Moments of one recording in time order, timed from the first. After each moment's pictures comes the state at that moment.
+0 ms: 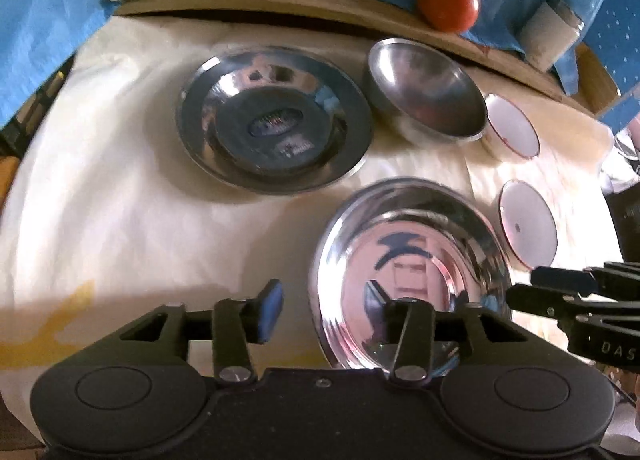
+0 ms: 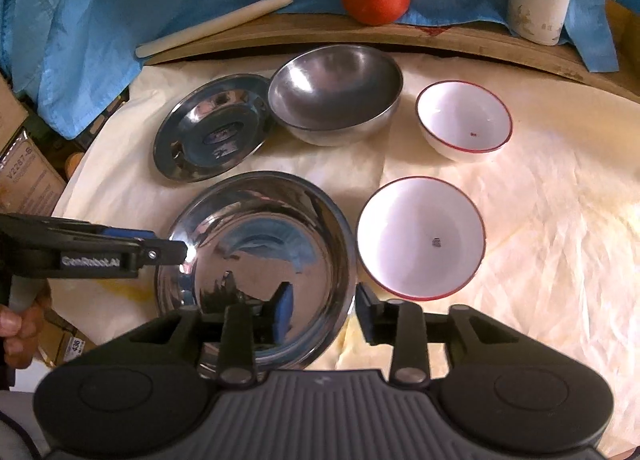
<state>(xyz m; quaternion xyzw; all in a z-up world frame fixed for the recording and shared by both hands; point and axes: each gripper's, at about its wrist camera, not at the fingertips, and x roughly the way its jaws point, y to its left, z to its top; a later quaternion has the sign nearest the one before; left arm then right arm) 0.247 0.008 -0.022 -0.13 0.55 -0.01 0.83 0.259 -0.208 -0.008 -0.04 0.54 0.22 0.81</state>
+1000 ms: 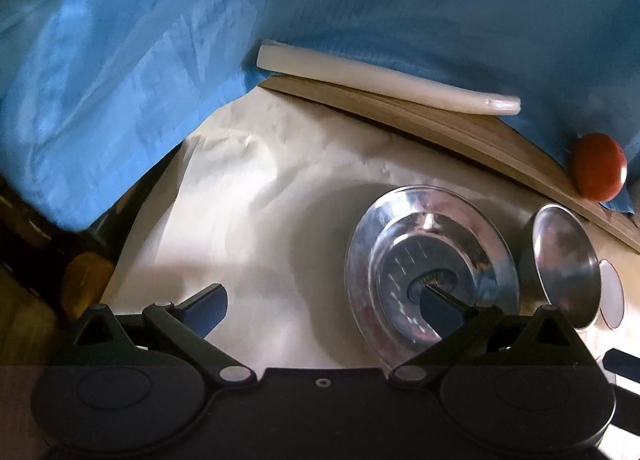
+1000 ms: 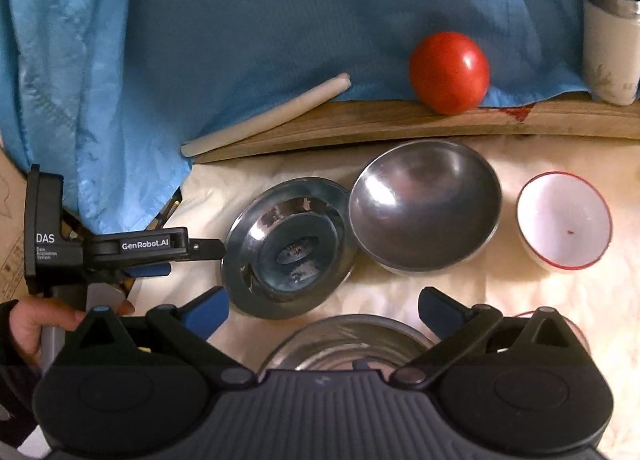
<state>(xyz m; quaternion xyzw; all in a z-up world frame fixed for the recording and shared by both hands) 0.312 0.115 -0.021 -0.18 0.50 0.12 0.84 0.319 -0.153 -0.005 0.08 0.49 0.28 0.82</state>
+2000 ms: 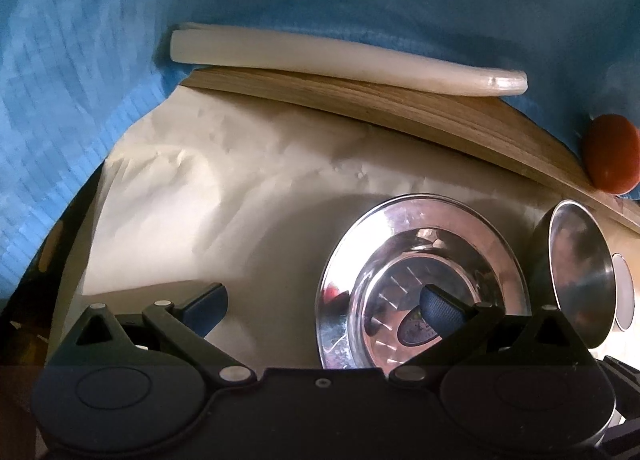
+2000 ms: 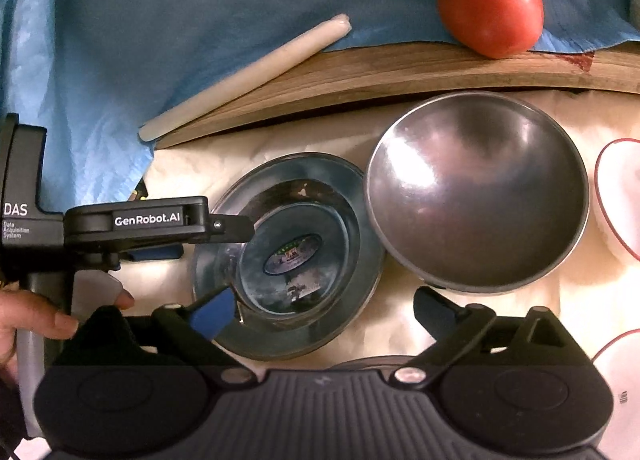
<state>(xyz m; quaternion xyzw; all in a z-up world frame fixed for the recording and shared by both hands) 0.367 0.115 -0.053 -0.16 0.53 0.06 0.83 0.346 -0.105 -0.061 0.09 0.52 0.26 0.81</state>
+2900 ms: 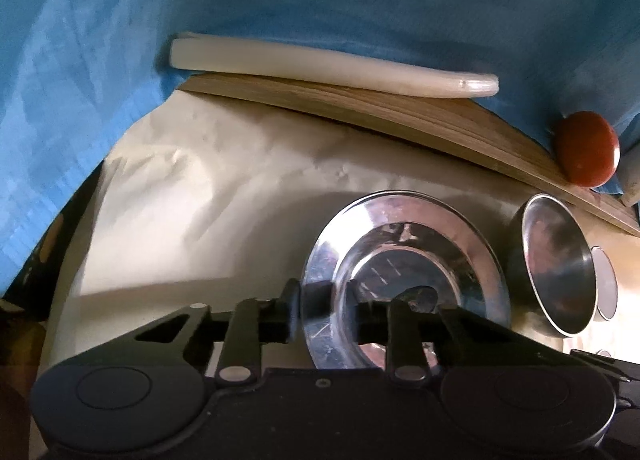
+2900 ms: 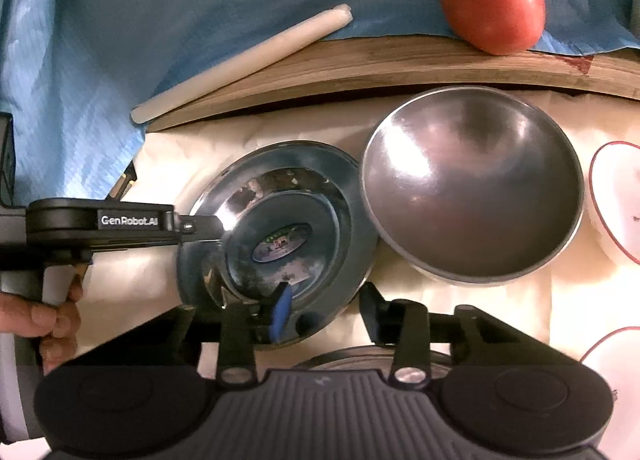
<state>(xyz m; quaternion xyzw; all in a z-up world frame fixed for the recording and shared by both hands) 0.349 0.112 -0.045 -0.17 0.51 0.05 0.85 0.342 -0.099 -0.063 0.05 0.52 0.25 0.81</state>
